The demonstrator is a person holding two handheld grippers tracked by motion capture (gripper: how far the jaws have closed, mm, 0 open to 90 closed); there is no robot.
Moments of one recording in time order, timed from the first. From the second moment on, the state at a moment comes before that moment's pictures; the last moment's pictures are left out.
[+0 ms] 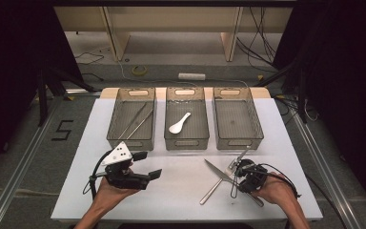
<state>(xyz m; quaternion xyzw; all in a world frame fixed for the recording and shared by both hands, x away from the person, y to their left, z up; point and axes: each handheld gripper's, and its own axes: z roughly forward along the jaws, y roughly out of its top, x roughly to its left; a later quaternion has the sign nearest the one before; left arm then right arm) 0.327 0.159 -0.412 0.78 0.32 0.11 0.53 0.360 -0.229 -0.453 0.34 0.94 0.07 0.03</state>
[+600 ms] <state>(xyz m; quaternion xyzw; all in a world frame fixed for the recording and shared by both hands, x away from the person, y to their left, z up) 0.327 0.160 -0.411 0.78 0.32 0.10 0.53 0.361 -0.237 -0.451 0.33 0.94 0.10 0.02</state>
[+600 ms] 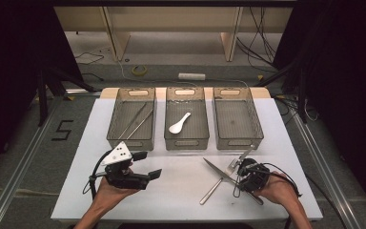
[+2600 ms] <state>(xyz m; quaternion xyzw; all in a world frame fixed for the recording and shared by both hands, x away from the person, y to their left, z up) 0.327 0.161 -0.410 0.77 0.32 0.10 0.54 0.482 -0.301 -0.355 0.47 0.79 0.40 0.02</state>
